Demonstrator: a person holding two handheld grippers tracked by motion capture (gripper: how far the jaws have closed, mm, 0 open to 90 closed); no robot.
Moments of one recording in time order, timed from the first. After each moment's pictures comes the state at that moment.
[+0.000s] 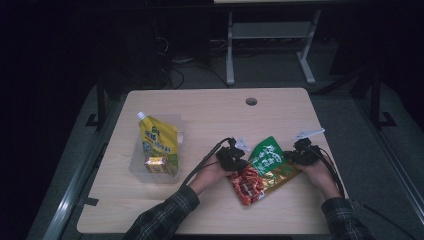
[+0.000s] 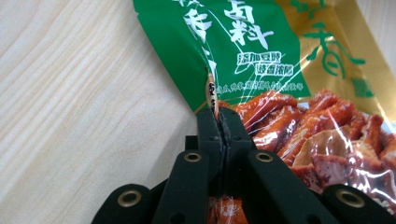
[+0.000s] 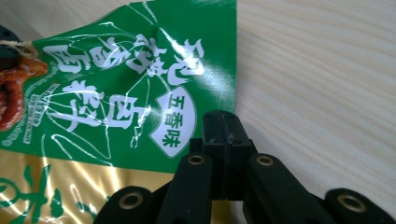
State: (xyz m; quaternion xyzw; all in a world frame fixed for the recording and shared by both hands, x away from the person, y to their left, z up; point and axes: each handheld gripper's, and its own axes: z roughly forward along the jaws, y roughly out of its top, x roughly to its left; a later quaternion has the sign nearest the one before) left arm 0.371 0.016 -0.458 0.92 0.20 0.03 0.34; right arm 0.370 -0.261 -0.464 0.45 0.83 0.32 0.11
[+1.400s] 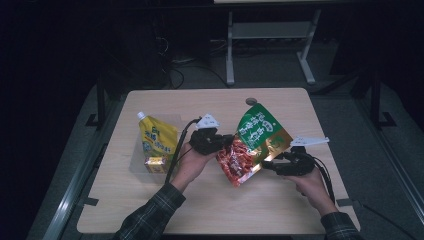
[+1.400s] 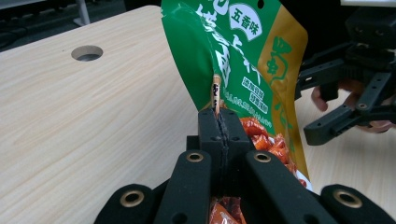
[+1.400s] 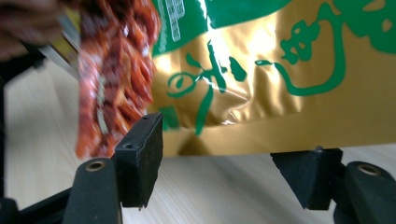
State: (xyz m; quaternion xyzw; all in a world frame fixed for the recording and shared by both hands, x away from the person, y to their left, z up) left arm 0.364 0.085 -0.377 0.81 0.29 0.08 0.50; right arm 0.326 -0.226 -0.438 0.40 0.76 0.51 0.02
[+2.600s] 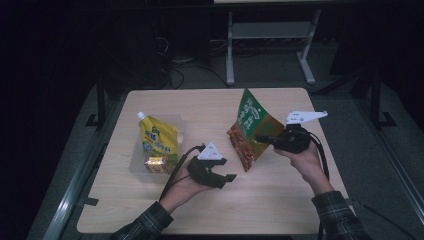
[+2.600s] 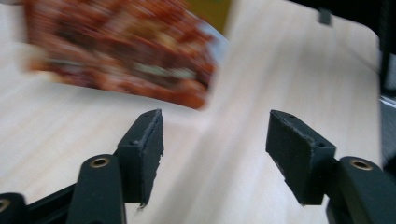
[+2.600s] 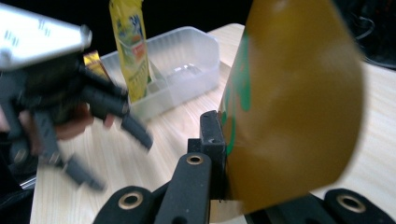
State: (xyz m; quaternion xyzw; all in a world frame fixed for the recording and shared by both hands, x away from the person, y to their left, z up) left arm 0.299 0.093 -0.409 0.88 0.21 0.05 0.43; right arm 0.356 -0.197 -0.361 0.28 0.79 0.55 0.06
